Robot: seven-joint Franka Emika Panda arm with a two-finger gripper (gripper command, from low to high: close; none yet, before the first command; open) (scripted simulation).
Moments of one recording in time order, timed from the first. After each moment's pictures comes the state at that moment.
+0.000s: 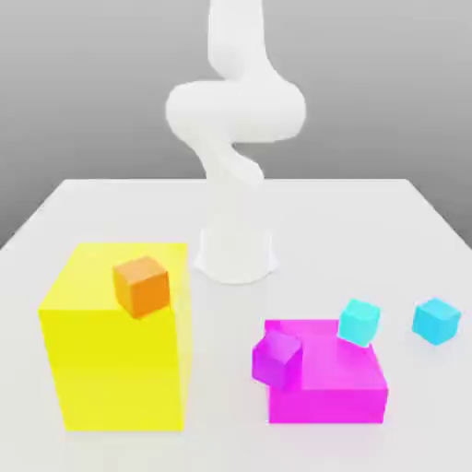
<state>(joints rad) 0.07 -0.75 -0.02 -2.32 0.03 2.33 0.71</state>
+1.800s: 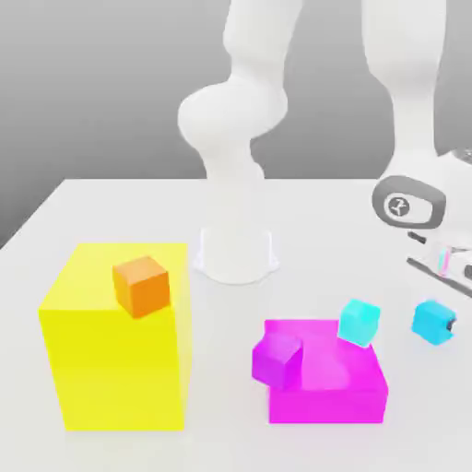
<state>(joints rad) 0.93 0.33 0.05 -2.65 -0.11 2.97 -0.25</state>
